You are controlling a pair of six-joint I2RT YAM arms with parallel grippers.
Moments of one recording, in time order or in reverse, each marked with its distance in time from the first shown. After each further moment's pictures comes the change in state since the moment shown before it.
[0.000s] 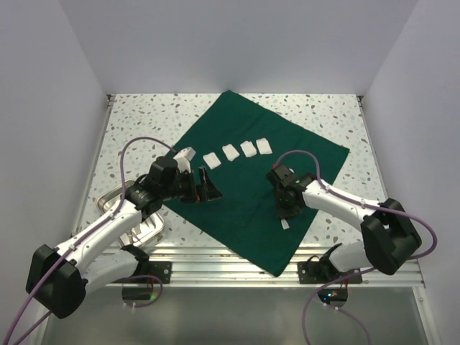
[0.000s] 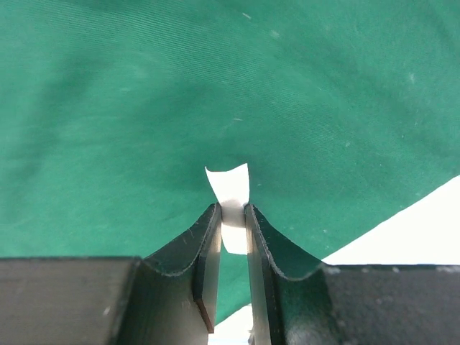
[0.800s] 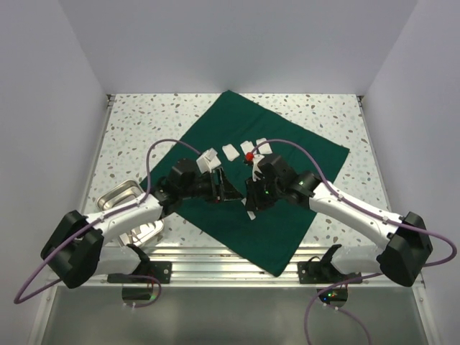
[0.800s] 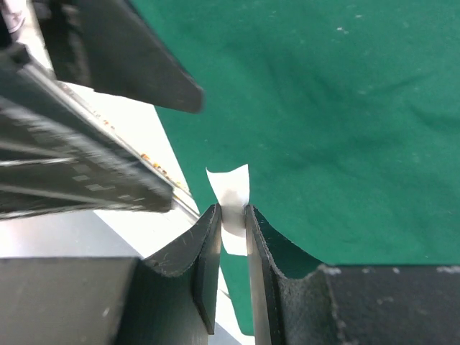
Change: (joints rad) left arm -0.140 0.237 -0.050 0.487 0.130 -0.245; right arm 0.158 -0.136 0.177 0.145 -0.317 -0.112
